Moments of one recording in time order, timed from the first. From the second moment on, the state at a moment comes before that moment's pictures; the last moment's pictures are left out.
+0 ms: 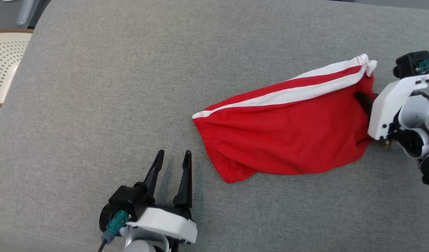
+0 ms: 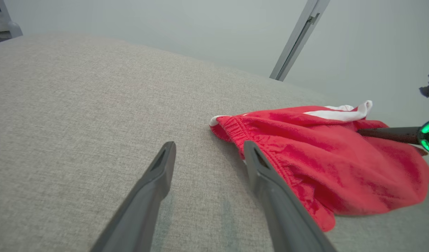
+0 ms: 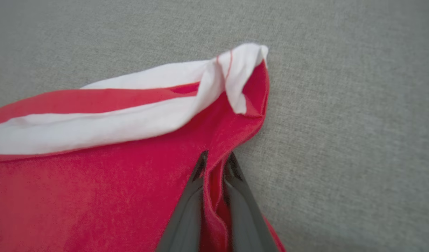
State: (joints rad) left arm -0.16 0.10 -0.51 0.14 -0.54 0.22 -0.26; right arm -0.91 -0.48 0.73 0.78 0.88 0.13 0.33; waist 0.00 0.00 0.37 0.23
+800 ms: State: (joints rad) left arm 0.09 0.05 -0.25 0.13 -0.27 0.03 -0.26; right arm -0.67 -0.56 0.44 0.67 1.03 0.13 0.27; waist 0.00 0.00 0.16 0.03
